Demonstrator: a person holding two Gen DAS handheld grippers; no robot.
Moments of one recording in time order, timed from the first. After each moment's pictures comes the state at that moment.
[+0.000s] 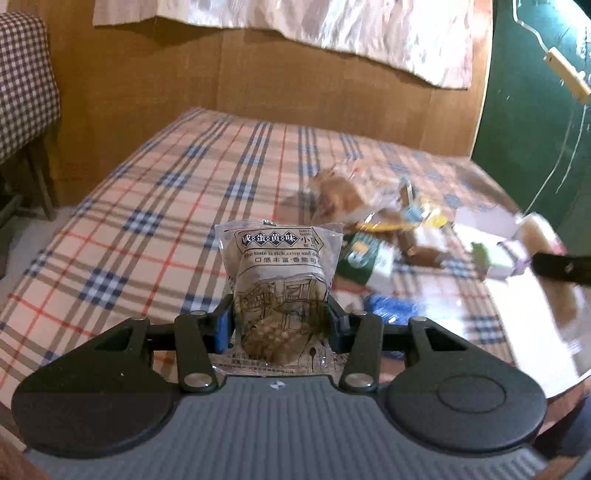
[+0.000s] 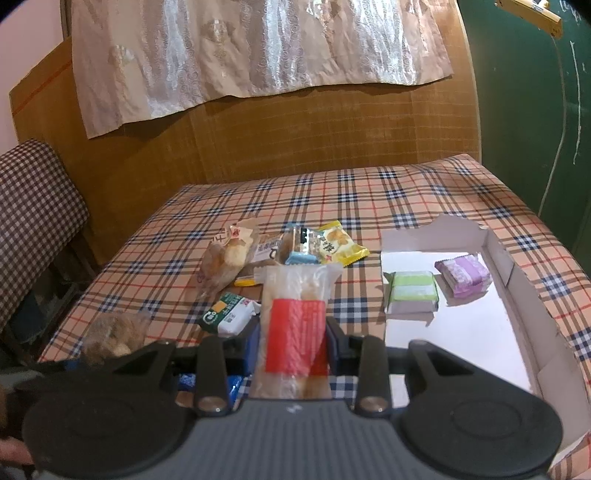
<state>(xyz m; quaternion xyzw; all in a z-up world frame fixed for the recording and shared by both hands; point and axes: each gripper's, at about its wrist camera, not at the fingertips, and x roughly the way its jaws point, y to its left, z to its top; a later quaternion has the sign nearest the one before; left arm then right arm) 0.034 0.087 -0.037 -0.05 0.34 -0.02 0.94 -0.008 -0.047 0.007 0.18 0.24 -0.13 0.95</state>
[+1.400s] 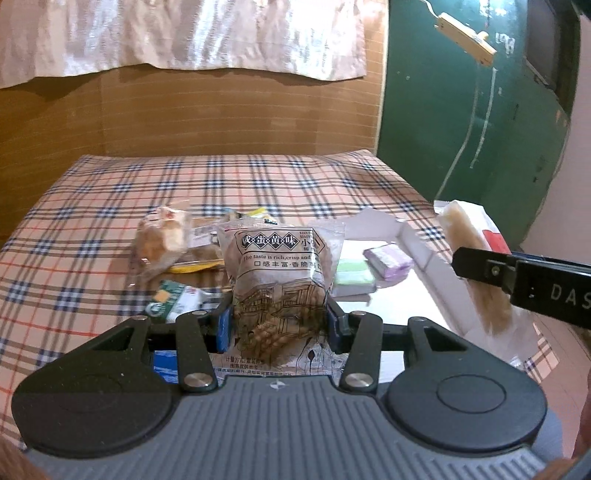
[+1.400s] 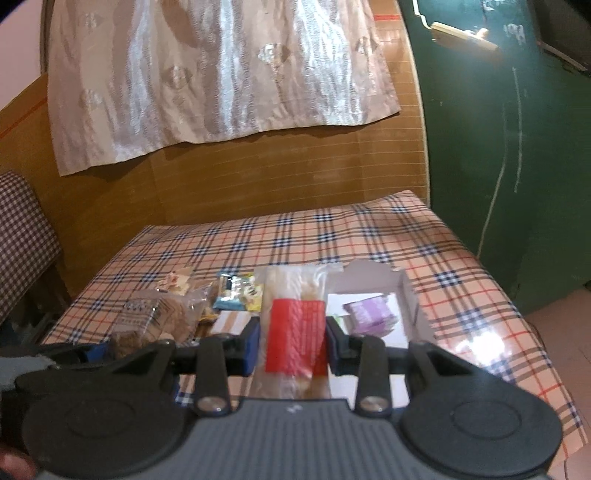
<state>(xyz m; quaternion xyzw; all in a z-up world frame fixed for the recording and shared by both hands) 0.006 -0.065 0.017 0.01 0.33 -0.15 0.93 -0.076 -0.105 0.031 0.17 0.19 -0.19 0.95</state>
